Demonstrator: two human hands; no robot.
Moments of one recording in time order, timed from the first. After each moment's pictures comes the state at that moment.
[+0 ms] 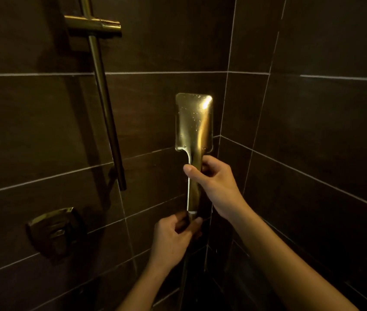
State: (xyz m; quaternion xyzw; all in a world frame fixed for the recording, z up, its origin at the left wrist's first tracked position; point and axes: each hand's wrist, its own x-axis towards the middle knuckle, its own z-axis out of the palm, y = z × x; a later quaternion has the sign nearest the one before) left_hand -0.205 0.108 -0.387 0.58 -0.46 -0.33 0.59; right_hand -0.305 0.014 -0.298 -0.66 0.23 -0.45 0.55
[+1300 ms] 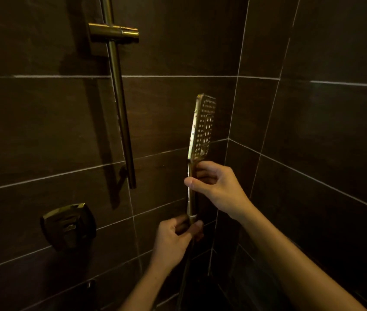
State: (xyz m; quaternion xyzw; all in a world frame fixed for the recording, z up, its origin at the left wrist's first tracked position) left_hand -0.192 0.121 -0.398 0.59 -0.42 -0.35 0.59; right_hand -0.307 0.020 -0.296 -0.77 0.22 -0.37 0.46
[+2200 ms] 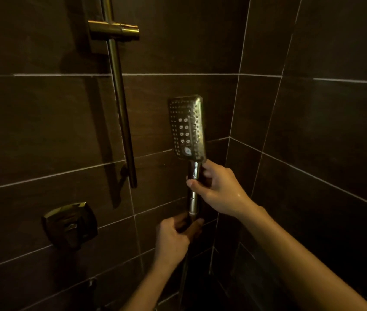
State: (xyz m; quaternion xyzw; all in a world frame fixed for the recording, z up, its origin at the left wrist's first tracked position) left_hand -0.195 0.118 -0.396 0.63 -0.41 -0.31 0.59; right_hand -0.303 0.018 -0.294 -0.86 0.24 -0.32 0.30
